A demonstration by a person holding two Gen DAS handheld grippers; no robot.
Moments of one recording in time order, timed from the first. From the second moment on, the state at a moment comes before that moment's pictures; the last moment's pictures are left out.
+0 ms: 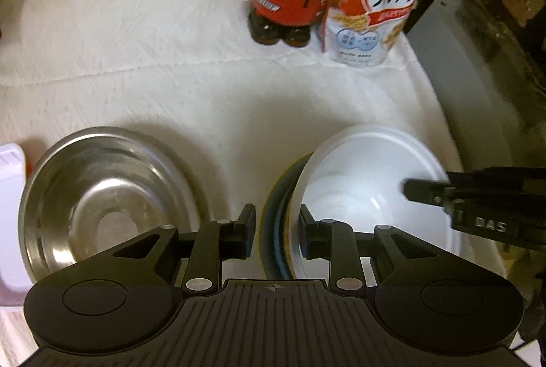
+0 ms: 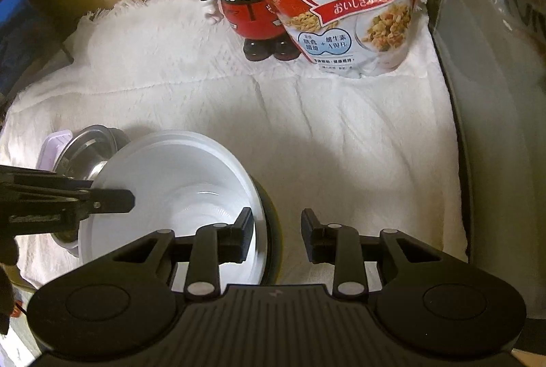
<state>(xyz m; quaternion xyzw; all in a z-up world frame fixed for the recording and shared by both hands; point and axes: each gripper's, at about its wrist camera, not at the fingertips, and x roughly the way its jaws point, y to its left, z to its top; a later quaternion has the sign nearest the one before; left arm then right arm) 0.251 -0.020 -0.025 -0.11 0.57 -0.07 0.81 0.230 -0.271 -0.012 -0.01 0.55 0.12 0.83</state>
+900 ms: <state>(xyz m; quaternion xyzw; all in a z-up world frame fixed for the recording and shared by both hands) 0.237 -0.019 -0.044 -0.16 0.60 -0.12 0.77 0.216 -0.266 -0.082 0.11 0.58 0.16 0.79</state>
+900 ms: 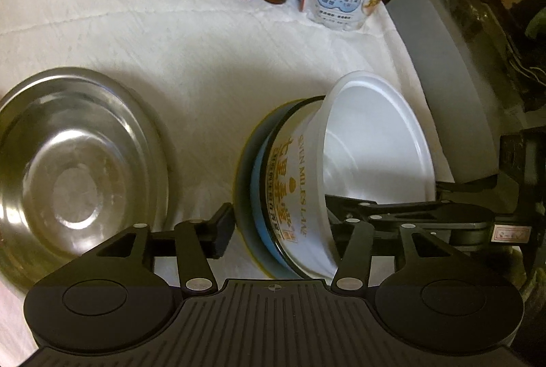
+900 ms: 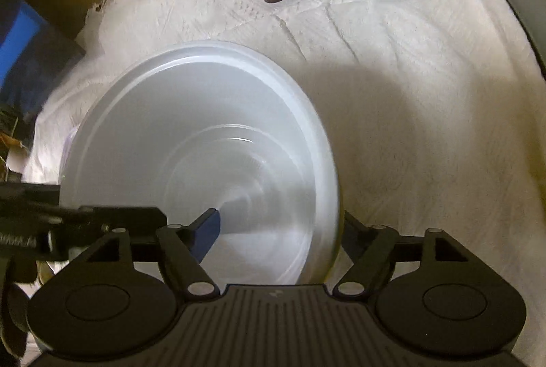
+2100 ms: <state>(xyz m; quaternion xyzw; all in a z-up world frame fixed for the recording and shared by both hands) 0.221 -0.034 -0.011 -0.08 0.57 -0.10 0.81 0.188 -0.267 -0.070 0.07 0.56 0.15 0.81</state>
